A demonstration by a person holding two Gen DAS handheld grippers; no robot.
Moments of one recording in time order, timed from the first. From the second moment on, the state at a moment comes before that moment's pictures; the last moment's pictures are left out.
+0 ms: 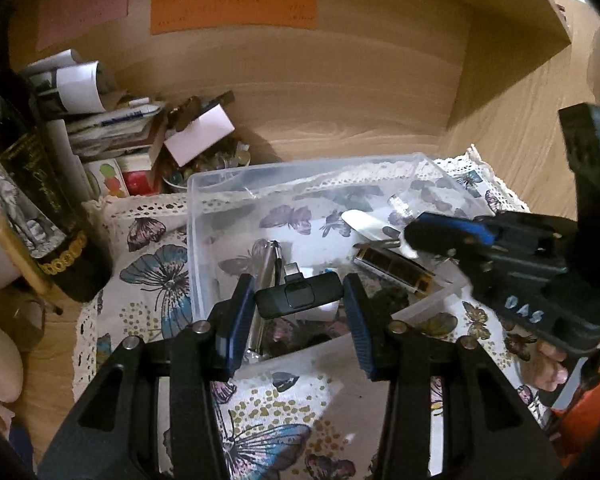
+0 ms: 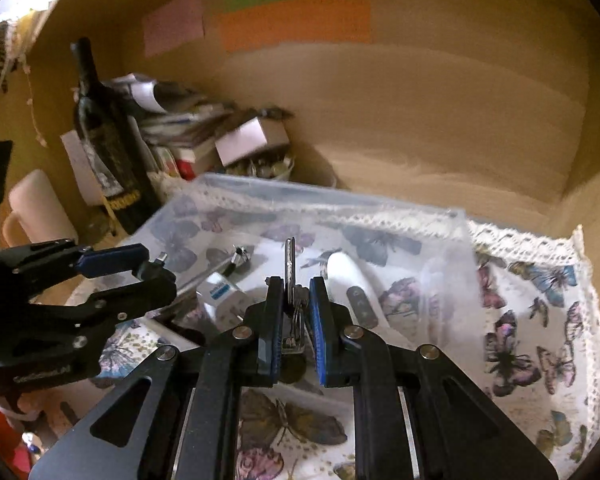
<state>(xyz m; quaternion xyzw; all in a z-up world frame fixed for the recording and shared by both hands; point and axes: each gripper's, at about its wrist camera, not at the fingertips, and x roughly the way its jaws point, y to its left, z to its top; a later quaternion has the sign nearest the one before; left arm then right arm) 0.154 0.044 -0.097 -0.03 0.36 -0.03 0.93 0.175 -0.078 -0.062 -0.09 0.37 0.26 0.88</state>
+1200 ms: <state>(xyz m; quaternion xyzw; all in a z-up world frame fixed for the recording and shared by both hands) 0.077 0.023 -0.022 -0.01 0.23 -0.03 0.97 0.098 -0.122 0.028 -0.08 0.24 0.24 0.94</state>
